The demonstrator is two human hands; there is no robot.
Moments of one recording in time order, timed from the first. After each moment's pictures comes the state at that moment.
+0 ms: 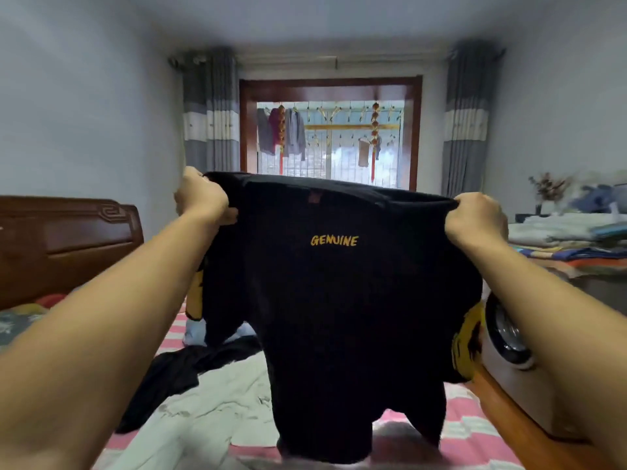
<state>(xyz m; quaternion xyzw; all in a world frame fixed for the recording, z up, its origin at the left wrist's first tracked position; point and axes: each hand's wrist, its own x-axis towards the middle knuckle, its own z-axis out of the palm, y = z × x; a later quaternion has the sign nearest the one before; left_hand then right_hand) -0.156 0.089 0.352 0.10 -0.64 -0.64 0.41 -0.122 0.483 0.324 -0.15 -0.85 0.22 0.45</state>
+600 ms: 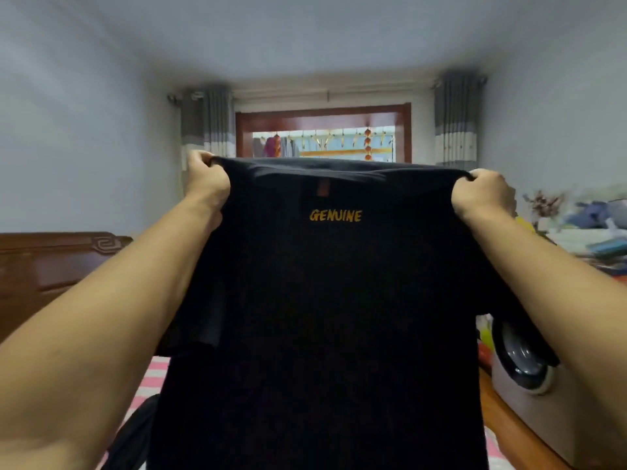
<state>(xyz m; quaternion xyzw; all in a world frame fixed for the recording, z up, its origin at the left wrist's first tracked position) -0.191 0.099 0.428 -0.06 -0.64 -0.62 0.45 -0.113 0.483 0.400 -0.15 -0.75 0.40 0.51</state>
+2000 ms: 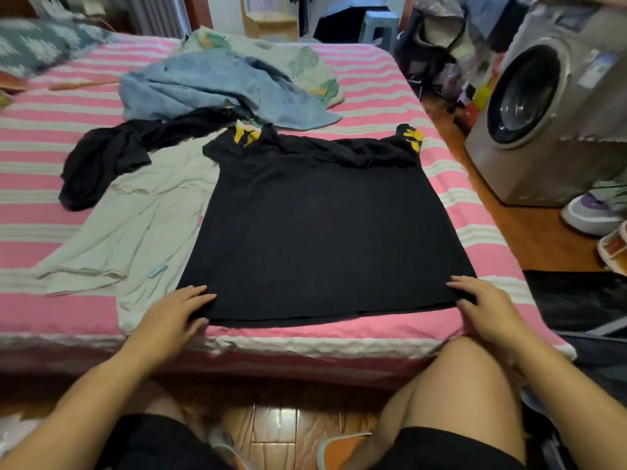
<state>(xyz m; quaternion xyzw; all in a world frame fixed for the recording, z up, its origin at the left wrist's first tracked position) -0.082 0.026 -0.211 -0.10 -0.99 -0.12 -0.03 -0.042 0.590 -0.171 -0.11 -0.96 0.24 -0.01</state>
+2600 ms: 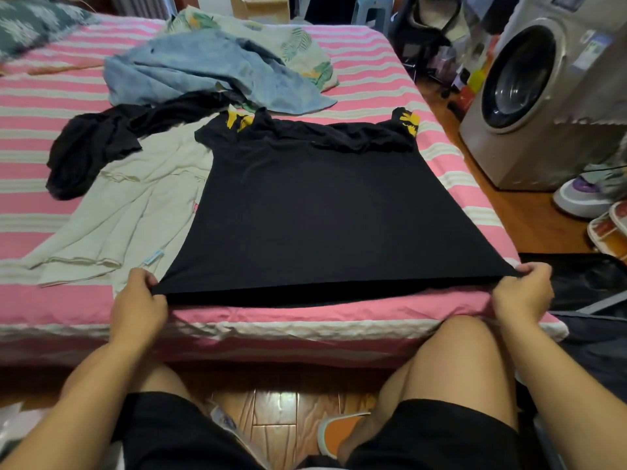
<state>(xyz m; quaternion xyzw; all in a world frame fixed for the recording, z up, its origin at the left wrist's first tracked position) -0.073 0.020 -0.197 0.20 -0.93 -0.31 0.04 -0.031 0.586 -0.167 -0.46 -0.77 0.35 0.27</state>
